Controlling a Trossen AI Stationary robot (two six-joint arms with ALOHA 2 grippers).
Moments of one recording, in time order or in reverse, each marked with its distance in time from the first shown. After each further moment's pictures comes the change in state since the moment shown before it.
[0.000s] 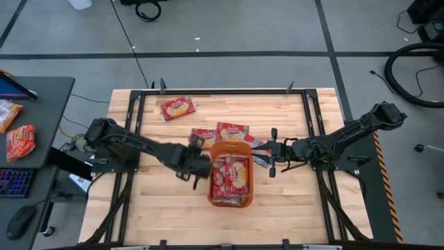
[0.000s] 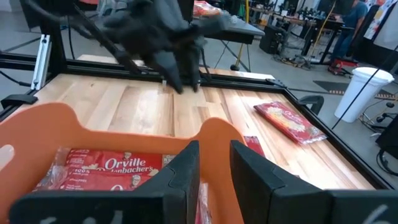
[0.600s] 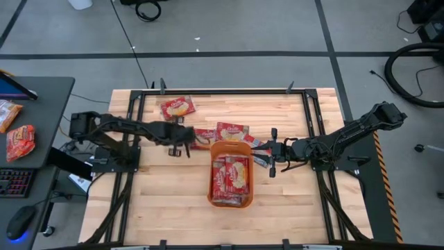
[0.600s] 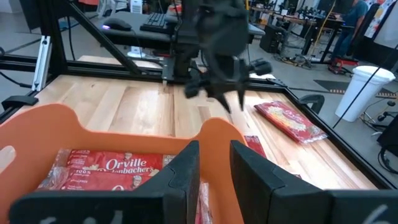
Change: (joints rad) left arm 0.428 -0.229 -0.587 0.490 0.035 0.138; right arm 0.000 0.000 0.000 0.000 -0.001 0.007
